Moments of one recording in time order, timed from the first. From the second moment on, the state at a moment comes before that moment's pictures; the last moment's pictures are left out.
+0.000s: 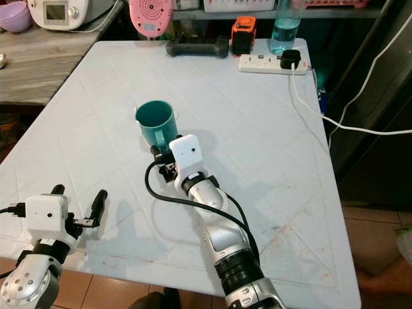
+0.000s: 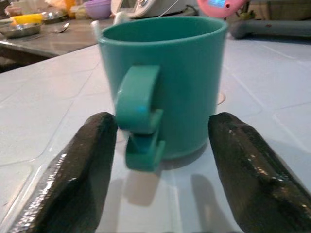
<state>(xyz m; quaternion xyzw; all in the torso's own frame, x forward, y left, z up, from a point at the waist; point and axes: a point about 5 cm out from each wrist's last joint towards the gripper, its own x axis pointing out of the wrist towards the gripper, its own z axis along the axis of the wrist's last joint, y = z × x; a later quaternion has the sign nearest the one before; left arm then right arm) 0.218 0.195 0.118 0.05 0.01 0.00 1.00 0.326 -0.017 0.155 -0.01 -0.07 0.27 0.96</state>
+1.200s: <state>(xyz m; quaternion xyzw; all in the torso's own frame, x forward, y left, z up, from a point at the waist) 0.219 0.190 0.115 0.05 0.01 0.00 1.00 0.335 -0.018 0.164 -0.02 -0.09 0.26 0.96</state>
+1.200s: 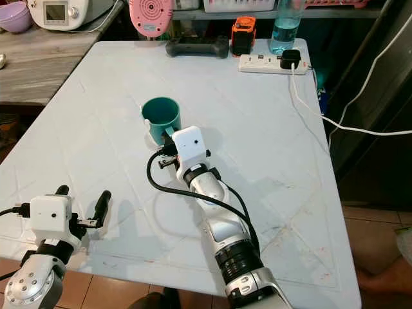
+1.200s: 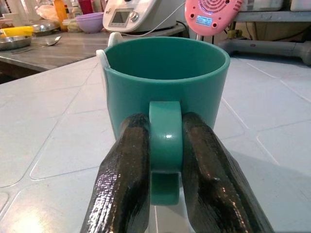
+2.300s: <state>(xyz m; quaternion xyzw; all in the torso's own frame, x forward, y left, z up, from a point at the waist) 0.249 0.185 0.135 0.04 -0.04 0.01 1.00 0.273 -0.146 0.161 -0.11 -0.10 0.11 0.98</state>
